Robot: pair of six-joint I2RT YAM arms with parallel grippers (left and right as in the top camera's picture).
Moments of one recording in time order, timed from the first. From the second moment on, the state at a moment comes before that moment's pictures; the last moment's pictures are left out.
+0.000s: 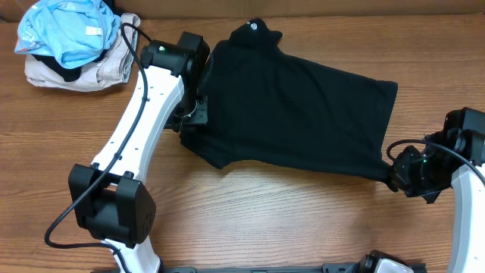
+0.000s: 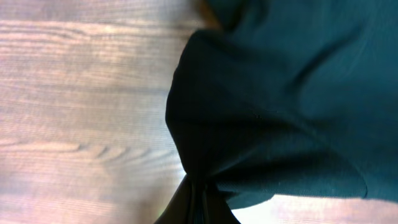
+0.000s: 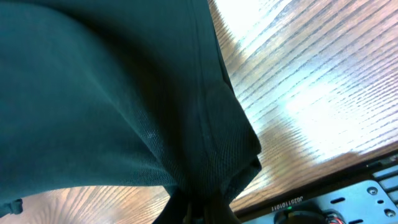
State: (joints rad) left arm -0.29 1.91 1.79 -1.48 -0.07 -0.34; right arm -0.37 1.27 1.13 -1.39 -0.22 0.36
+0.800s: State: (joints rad) left arm -0.26 1.91 1.66 -0.85 -0.07 -0.35; right arm -0.37 1.44 1.12 -0.96 -0.21 0.41
